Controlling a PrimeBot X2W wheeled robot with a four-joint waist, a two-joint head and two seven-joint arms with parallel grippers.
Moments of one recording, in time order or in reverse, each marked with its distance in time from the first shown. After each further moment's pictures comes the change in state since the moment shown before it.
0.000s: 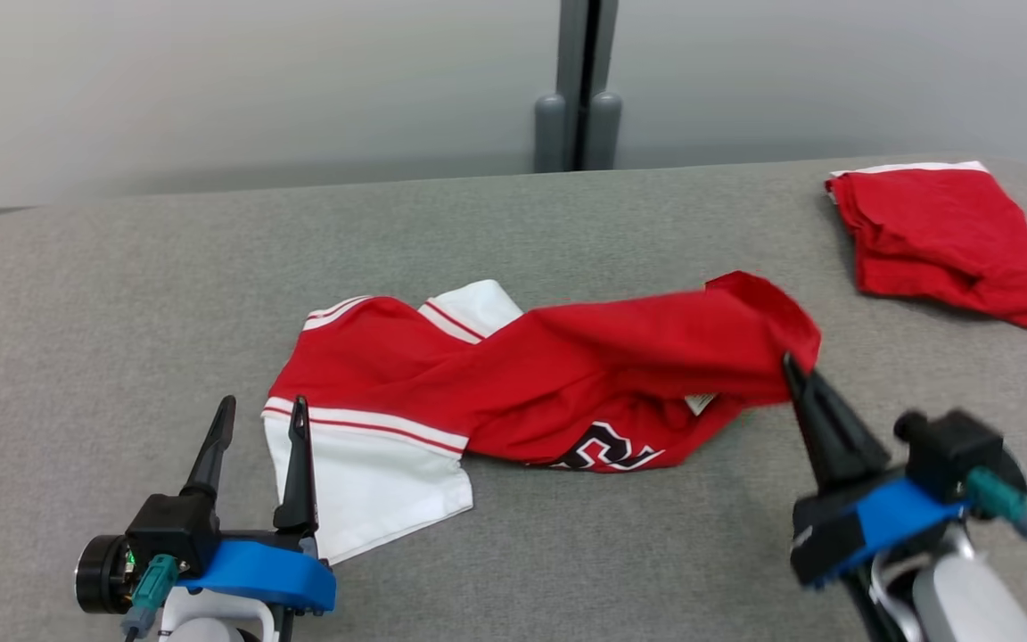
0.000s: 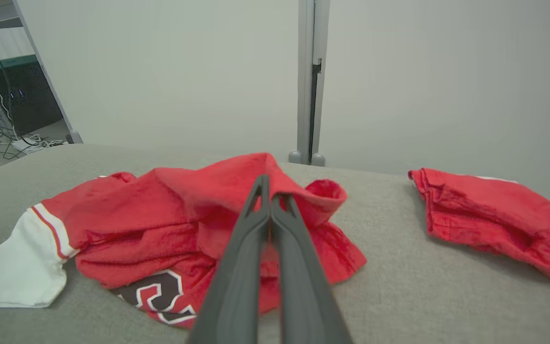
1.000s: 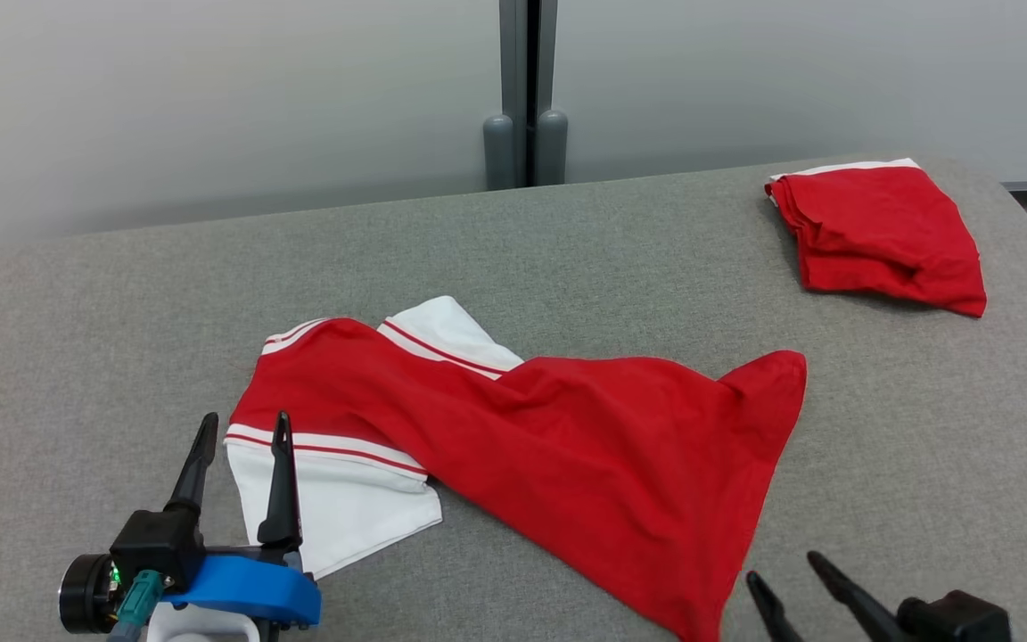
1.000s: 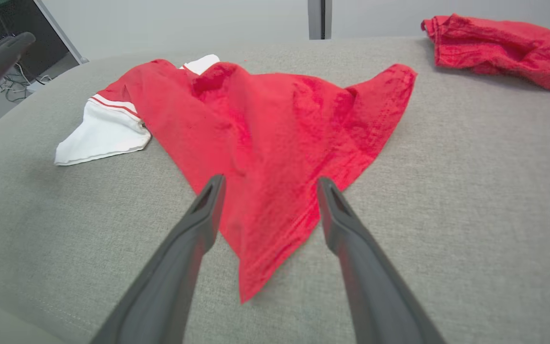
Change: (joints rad) left arm 0.028 0.000 0.034 -0.003 0.015 -0.008 0.000; right arm 0.520 0.027 -0.005 -0.449 0.017 0.000 0.316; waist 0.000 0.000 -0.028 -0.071
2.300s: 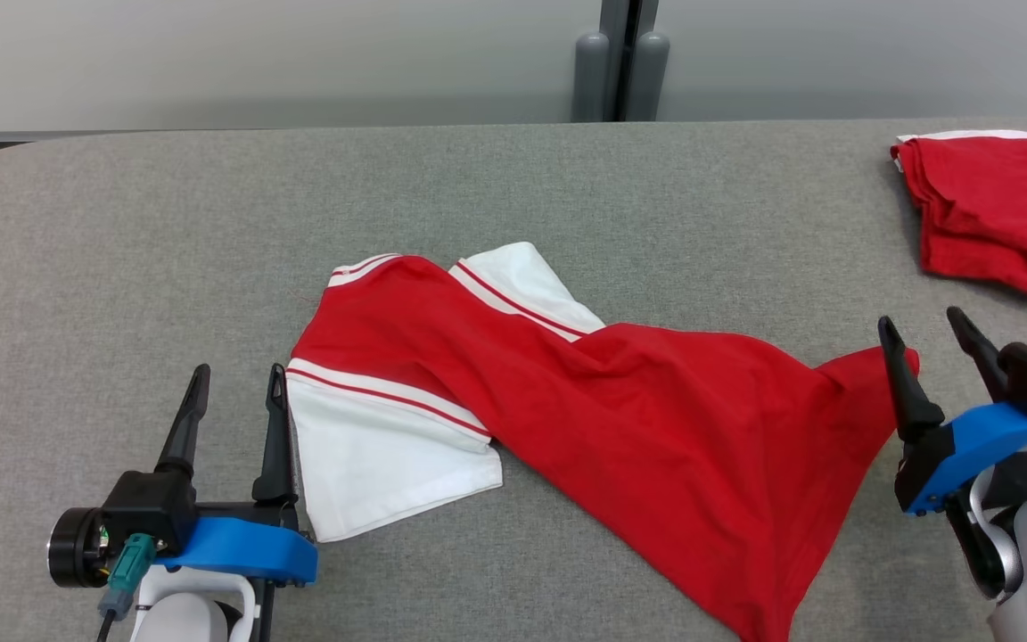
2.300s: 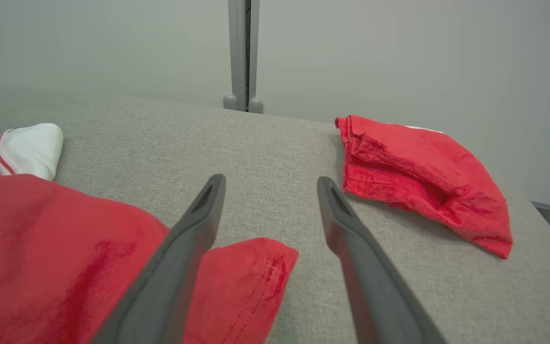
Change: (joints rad) left arm -0.060 0.004 0.004 -0.023 0.016 -0.003 0.000; right arm -0.614 -0.079 -0.197 0.585 -0.115 0.000 -0.180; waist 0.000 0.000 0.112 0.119
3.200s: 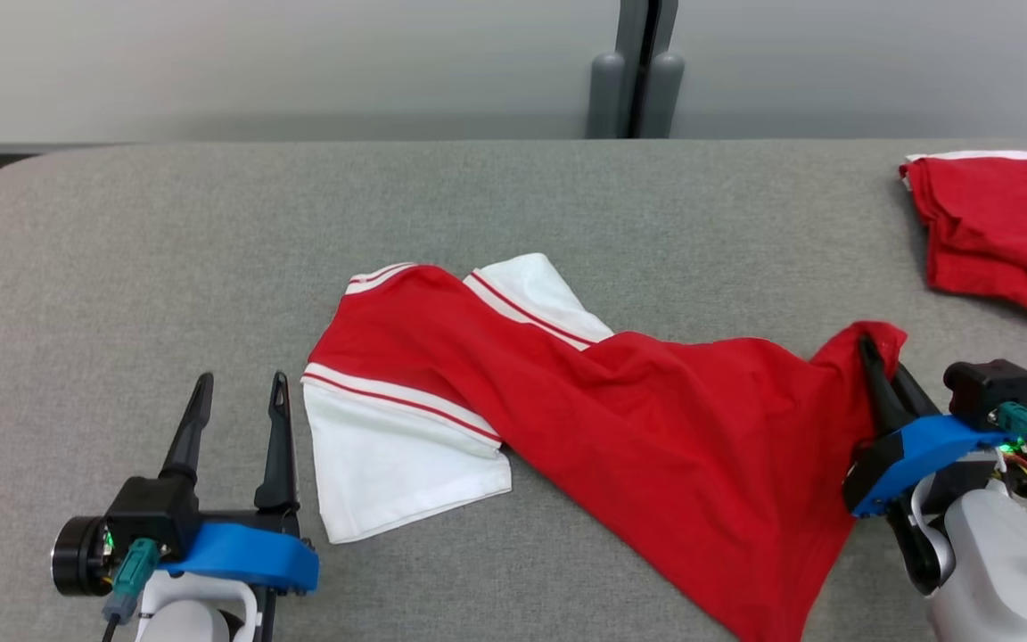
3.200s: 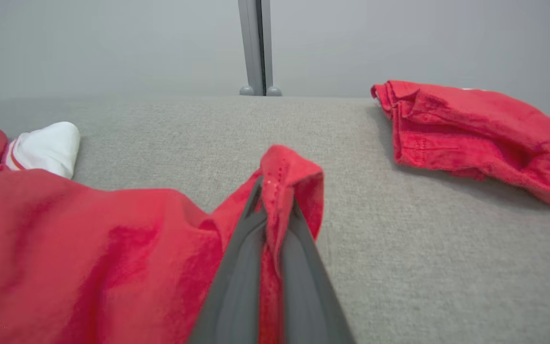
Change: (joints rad) left arm -0.003 -0.002 -0.002 0.018 0.001 0.000 0.000; right arm -0.133 0.054 0.073 0.395 0.063 0.000 -0.216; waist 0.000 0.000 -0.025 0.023
